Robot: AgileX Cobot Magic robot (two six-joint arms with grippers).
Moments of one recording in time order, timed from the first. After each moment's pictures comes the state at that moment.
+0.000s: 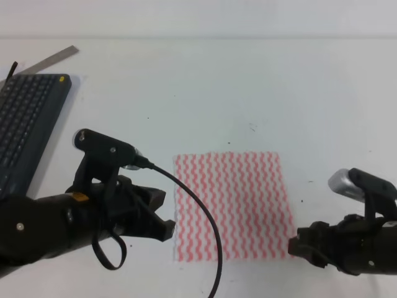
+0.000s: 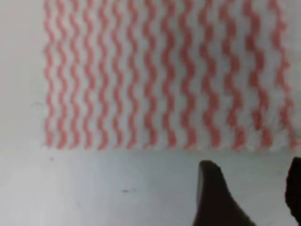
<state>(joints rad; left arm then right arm) -0.63 1.28 -0.61 -0.86 0.09 0.74 0.44 1.32 -0.51 1.01 0.35 -0.37</state>
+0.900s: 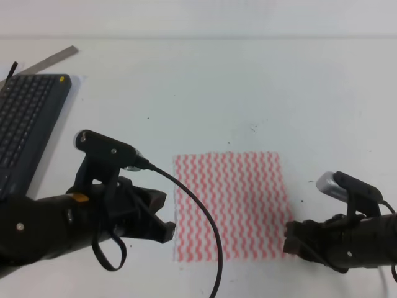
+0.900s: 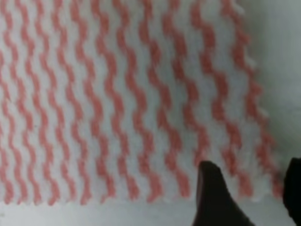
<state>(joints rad) -0.63 1.28 -0.61 -0.86 0.10 0.74 0.44 1.54 -0.55 1.07 0.28 -0.37</state>
